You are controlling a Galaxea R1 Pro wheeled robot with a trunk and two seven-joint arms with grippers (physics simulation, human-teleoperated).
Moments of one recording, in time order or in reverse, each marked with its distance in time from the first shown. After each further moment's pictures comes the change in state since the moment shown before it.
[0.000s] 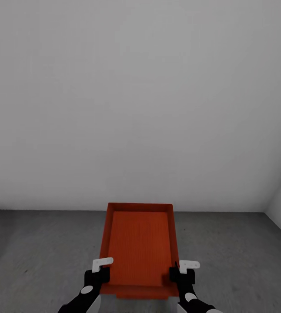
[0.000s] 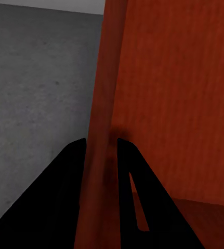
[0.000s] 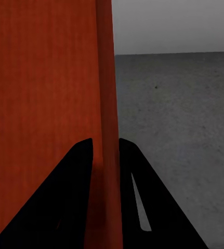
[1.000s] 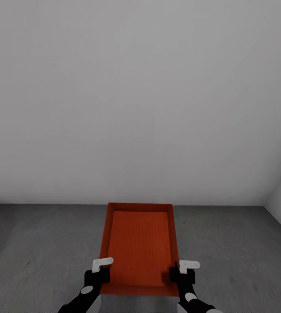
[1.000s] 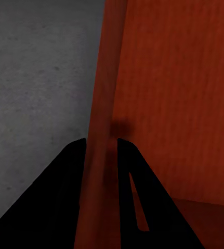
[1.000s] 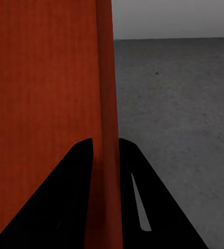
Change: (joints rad) left arm 0.000 -0.001 0.002 0.001 -0.002 0.000 0.001; right arm 0.000 -0.001 -0.003 0.000 0.005 0.002 0.000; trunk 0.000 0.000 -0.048
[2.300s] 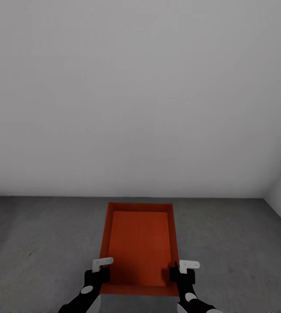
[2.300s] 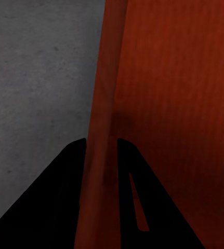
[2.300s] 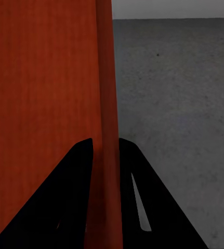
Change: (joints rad) left arm 0.000 0.000 -0.001 -0.001 0.000 -0.001 0.000; right arm 0.000 0.000 0.001 0.000 -0.003 -0.003 0.001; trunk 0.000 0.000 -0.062
